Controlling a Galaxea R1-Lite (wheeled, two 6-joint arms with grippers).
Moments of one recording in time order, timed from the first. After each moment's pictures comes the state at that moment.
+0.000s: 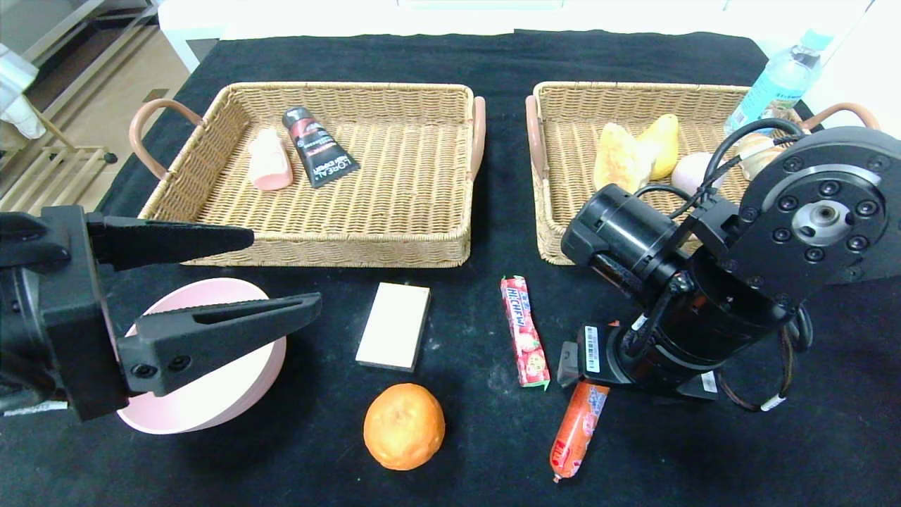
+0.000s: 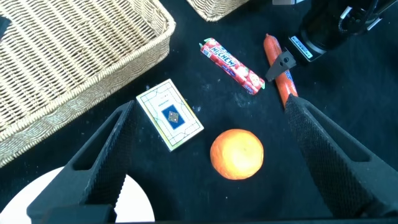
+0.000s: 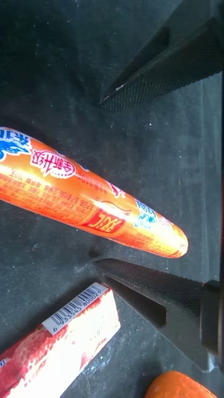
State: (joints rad) left arm -0.48 1.12 -1.00 0.09 -0.25 0.15; right arm 0.75 1.93 -1.73 1.01 -0.21 0.89
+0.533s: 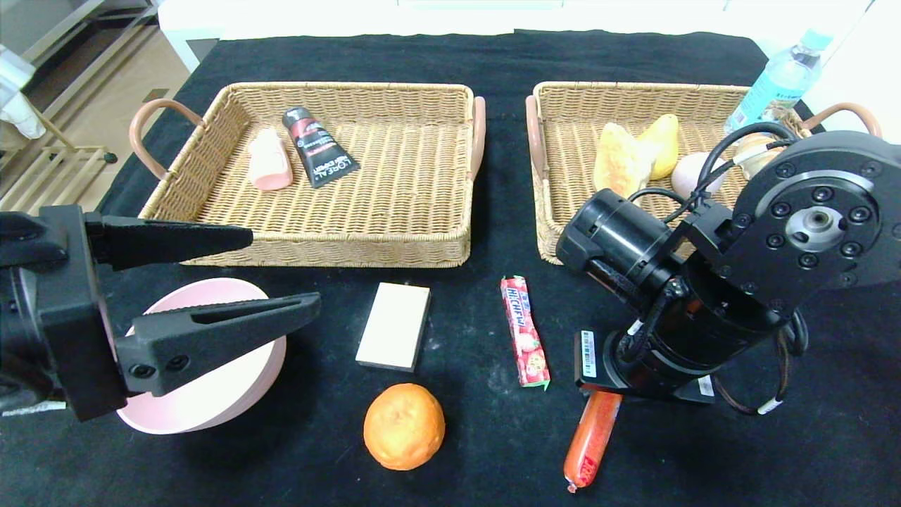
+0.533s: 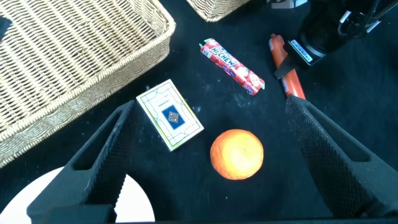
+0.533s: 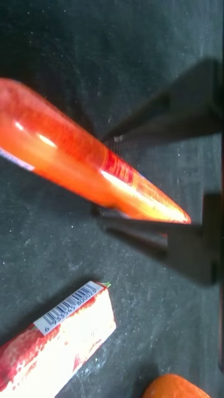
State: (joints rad) left arm -0.48 1.12 -1.00 0.09 -0.25 0.15; right arm 0.76 1.93 -1.72 1.01 -0.21 0.89
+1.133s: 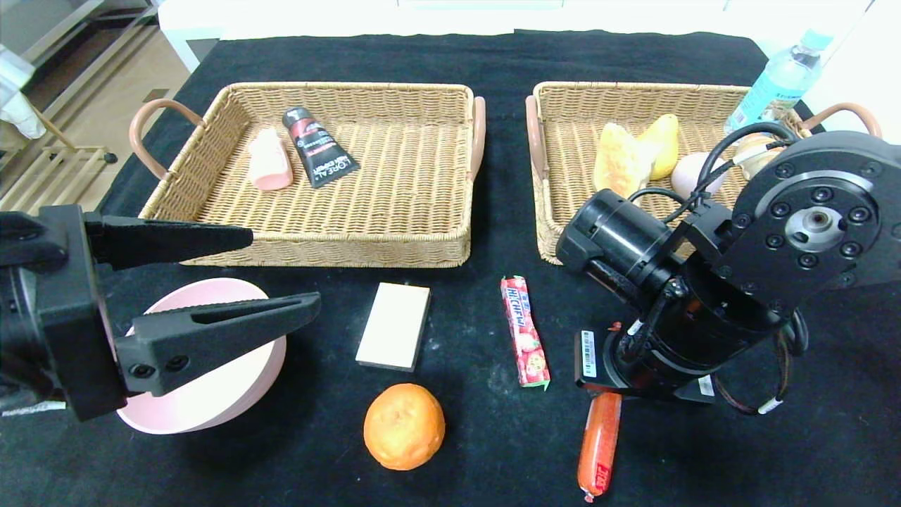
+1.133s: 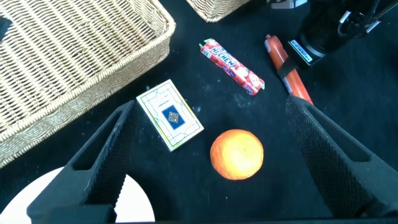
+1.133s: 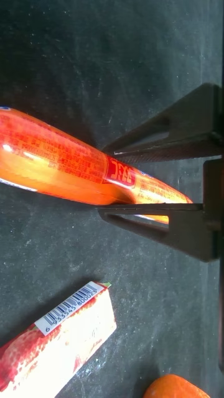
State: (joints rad) left arm -0.48 1.12 -1.00 0.09 -0.25 0.15; right arm 0.76 1.93 -1.72 1.01 -0.21 0.88
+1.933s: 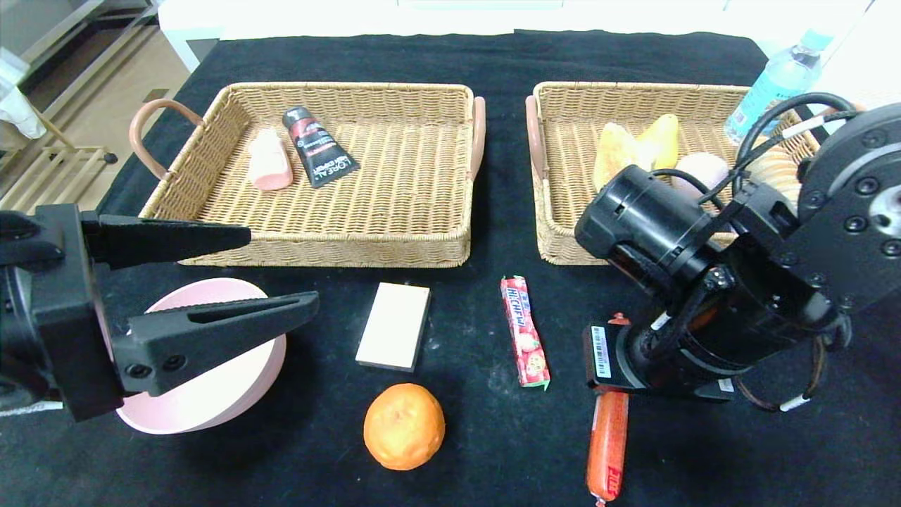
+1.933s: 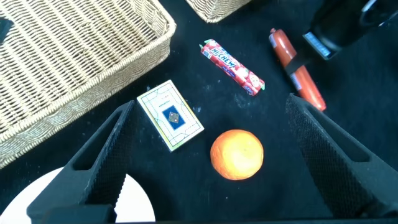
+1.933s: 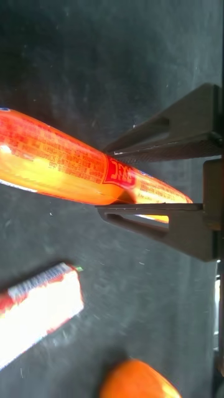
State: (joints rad) left arm -0.48 1.12 -1.00 0.09 -0.25 0.15; right arm 0.78 1.86 -1.71 1.00 -0.21 0.82
